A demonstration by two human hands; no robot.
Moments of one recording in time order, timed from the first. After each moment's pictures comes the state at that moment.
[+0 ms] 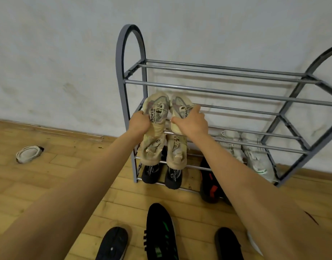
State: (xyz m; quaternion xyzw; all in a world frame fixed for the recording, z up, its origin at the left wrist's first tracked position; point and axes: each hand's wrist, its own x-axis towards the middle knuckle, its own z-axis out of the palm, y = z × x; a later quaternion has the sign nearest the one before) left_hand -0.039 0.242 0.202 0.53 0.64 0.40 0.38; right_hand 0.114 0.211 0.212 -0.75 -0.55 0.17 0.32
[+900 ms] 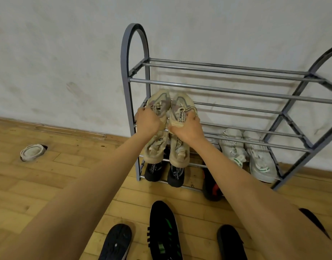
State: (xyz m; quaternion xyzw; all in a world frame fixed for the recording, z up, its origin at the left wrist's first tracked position) left_hand -0.029 0.231 0.206 0.63 0.66 0.34 0.21; right_hand 0.101 0.201 0.191 -0.71 -0.60 0.20 0.30
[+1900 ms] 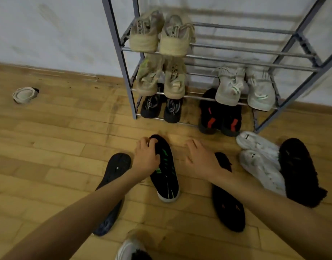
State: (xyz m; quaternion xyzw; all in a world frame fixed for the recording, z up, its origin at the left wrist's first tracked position) left_hand -0.043 0.012 -0.003 0.73 0.64 0.07 0.22; right_hand 0.149 -0.016 0.004 -0.63 -0.76 0.12 0.06
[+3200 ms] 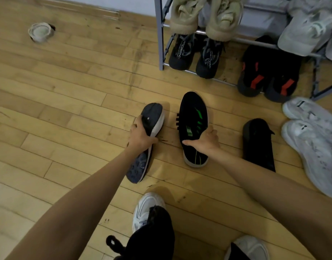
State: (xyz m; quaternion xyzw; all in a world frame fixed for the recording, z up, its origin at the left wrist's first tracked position) left_hand -0.144 -0.018 -0.113 0.52 0.76 0.11 0.38; right_hand 0.074 -0.025 -0.104 -0.78 -0.50 0.38 -0.01
